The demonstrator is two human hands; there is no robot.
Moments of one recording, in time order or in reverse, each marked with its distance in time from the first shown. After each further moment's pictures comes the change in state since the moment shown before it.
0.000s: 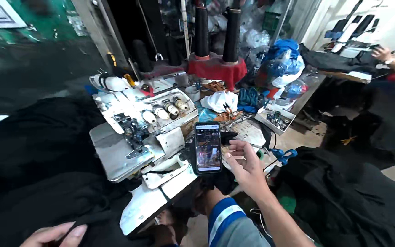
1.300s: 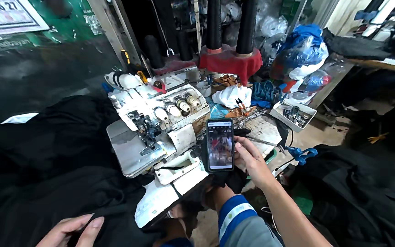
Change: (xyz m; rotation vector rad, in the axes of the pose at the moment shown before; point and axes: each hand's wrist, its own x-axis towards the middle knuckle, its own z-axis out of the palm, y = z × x) left_hand -0.005 -0.010 -0.001 -0.003 0.061 0.003; right_hand 0.018 0.023 0.008 0.273 -0.214 0.241
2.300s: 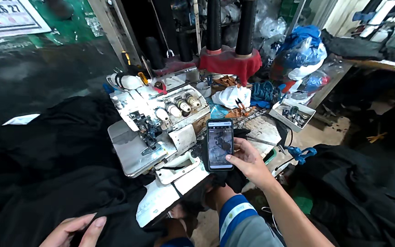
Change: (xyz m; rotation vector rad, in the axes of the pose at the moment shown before) left_hand 0.001 0.002 0.001 -0.010 -0.001 0.005; right_hand -0.002 0.003 0.001 -0.083 -0.045 -0.100
